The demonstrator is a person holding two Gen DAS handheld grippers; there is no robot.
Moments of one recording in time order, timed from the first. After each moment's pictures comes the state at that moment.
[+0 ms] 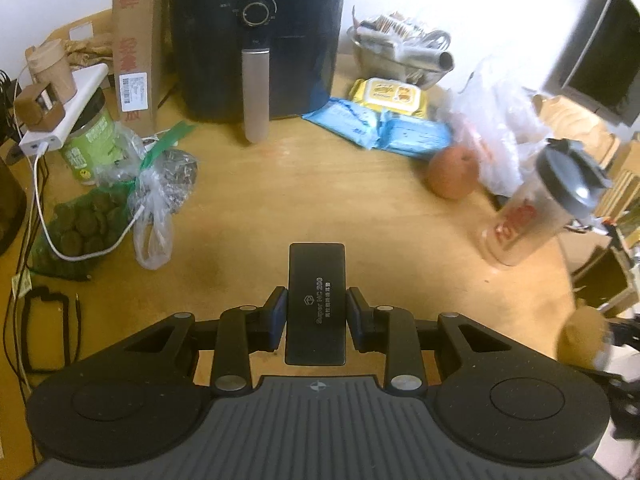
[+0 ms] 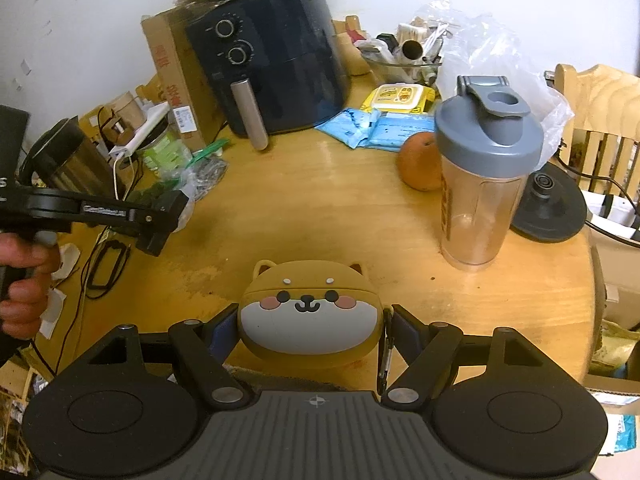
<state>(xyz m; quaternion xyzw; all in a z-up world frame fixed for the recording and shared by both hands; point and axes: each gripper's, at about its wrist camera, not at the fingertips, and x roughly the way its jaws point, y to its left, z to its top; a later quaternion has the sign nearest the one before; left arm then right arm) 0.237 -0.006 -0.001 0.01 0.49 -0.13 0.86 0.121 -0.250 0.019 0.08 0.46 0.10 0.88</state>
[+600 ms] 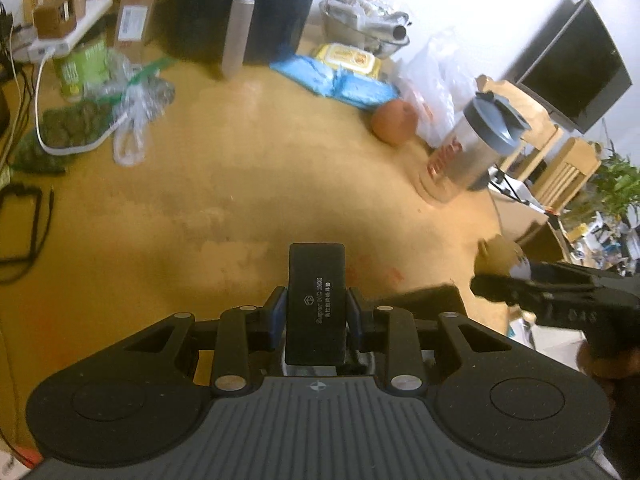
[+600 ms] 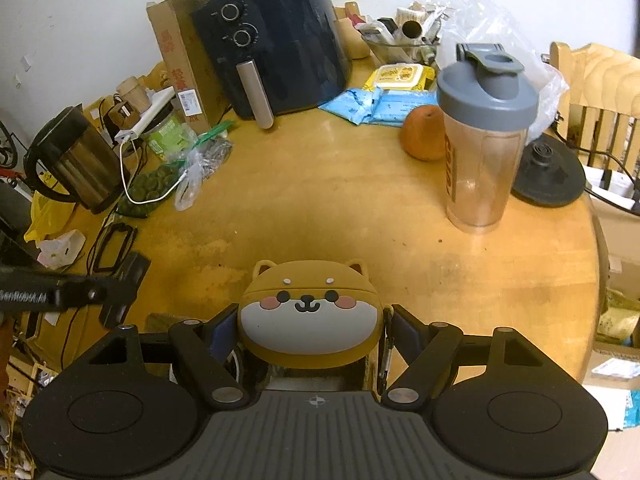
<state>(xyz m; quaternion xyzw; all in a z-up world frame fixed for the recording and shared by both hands) 0.147 0.020 -0.008 -0.07 0.52 -0.19 0.83 0.091 -0.243 0.010 0.10 0.47 0.10 0.87</state>
